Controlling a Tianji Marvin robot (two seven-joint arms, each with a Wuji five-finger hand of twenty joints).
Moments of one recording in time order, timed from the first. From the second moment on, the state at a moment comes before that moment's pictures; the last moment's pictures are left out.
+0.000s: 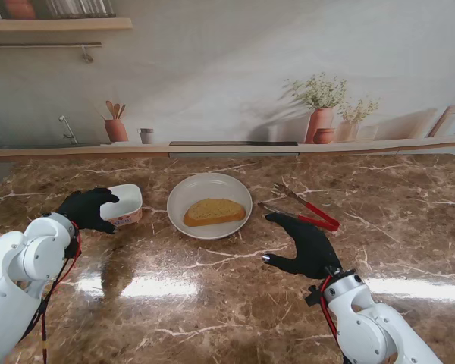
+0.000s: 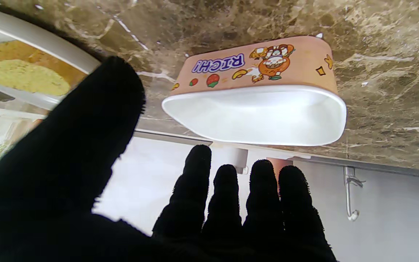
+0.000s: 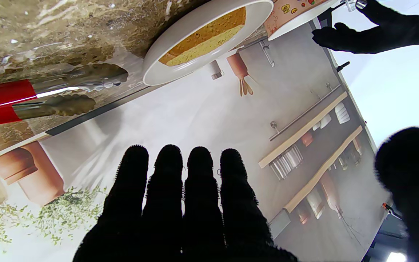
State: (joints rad) left arm 1.48 -1.03 -1.44 -1.50 0.88 0.00 -0.27; right arm -1.82 -1.12 1.33 -1.71 -0.75 -0.25 -0.24; left_hand 0.60 -0.73 0.78 -0.13 0.48 0.10 0.26 0.20 0.31 0.01 0.30 0.26 0.32 0.02 0.19 0.38 0.02 -0.07 0.76 0.37; right_hand 0.00 -0.49 0.82 -0.05 0.40 0.05 0.18 0.47 0.52 0.01 0.14 0.14 0.51 -0.04 0.12 0.16 0.25 -0.06 0.60 0.23
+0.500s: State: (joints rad) left arm 1.31 -1.02 -1.28 -1.27 0.86 0.00 -0.26; right arm -1.83 -1.12 1.34 -1.72 -0.74 -0.24 -0.23; left_hand 0.56 -0.74 0.82 -0.14 0.50 0.05 0.51 0.33 0.47 0.01 0.39 0.35 0.45 0.04 0.31 0.53 0.08 -0.06 0.85 0.42; right_hand 0.00 -0.49 0.82 -0.05 0.41 0.04 0.18 0.47 0.52 0.01 0.14 0.14 0.51 -0.04 0.12 0.16 0.25 -0.06 0.60 0.23
